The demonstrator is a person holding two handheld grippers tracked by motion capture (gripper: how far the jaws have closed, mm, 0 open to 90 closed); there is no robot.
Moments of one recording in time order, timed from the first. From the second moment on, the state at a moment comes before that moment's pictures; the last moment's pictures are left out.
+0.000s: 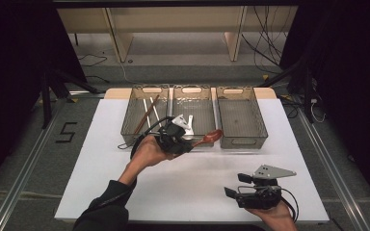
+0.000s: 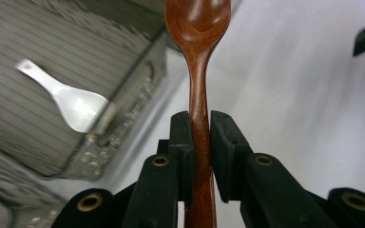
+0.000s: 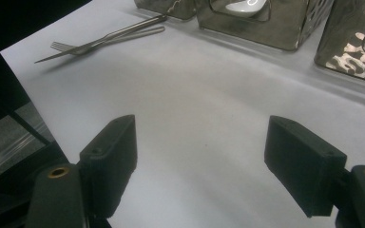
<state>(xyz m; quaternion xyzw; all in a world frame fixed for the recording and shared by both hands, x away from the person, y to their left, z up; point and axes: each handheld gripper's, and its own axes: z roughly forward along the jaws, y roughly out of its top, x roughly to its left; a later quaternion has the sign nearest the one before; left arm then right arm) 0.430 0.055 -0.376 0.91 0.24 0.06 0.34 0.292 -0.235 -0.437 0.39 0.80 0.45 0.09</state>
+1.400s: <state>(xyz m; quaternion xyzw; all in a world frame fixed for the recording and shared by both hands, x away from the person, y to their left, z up) 0.509 0.061 -0.370 0.85 0.37 0.12 0.36 0.292 -0.236 -0.438 0.39 0.80 0.45 0.09</state>
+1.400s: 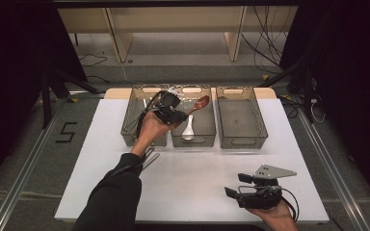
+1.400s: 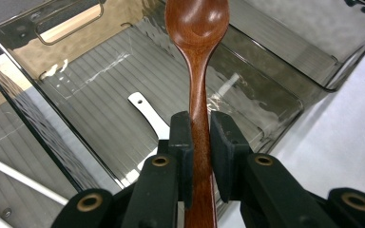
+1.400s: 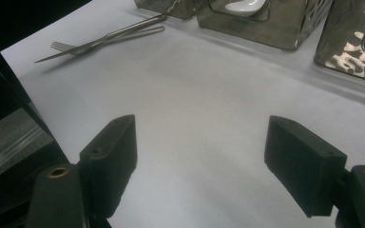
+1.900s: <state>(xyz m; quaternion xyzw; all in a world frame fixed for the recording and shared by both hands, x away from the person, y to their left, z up) 0.522 0.057 -0.385 0.85 0.39 0.11 0.35 0.292 -0.236 -0.438 0.39 0.80 0.45 0.09</state>
